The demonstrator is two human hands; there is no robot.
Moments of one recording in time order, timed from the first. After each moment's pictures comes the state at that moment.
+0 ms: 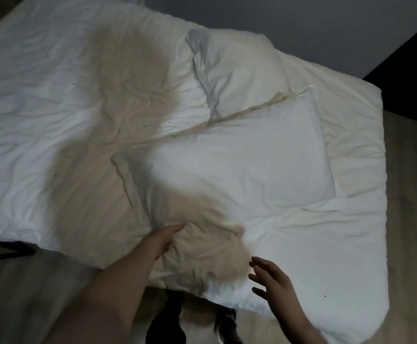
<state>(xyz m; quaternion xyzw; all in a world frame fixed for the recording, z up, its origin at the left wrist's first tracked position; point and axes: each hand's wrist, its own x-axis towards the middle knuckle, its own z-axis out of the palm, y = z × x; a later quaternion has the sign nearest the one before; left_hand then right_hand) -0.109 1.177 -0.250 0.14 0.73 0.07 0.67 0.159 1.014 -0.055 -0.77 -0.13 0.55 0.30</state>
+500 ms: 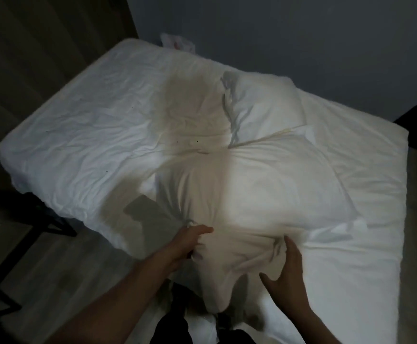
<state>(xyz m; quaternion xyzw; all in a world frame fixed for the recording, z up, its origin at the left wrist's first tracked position) -0.028 1.107 0.007 0.20 0.66 0.20 0.70 0.239 0.998 -0.036 -0.76 -0.51 0.36 0.20</state>
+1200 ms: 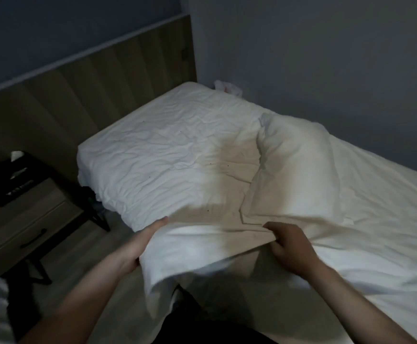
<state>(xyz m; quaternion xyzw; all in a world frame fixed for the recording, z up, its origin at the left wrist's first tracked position) -0.129 1.010 0.096 0.19 0.70 0.33 0.61 0.252 1.093 0.083 -0.50 -0.81 0.26 0.15</state>
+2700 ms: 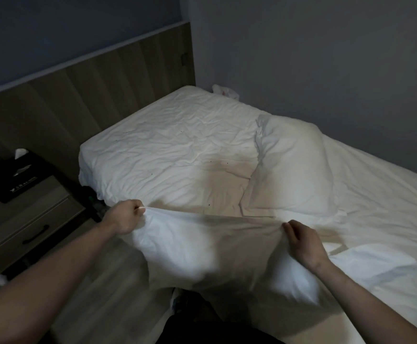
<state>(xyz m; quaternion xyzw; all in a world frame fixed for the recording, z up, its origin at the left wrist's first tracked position) -0.229 1.012 0.078 0.57 0.79 0.04 0.21 0.280 1.052 0.049 -0.63 -0.71 0.26 0.20</state>
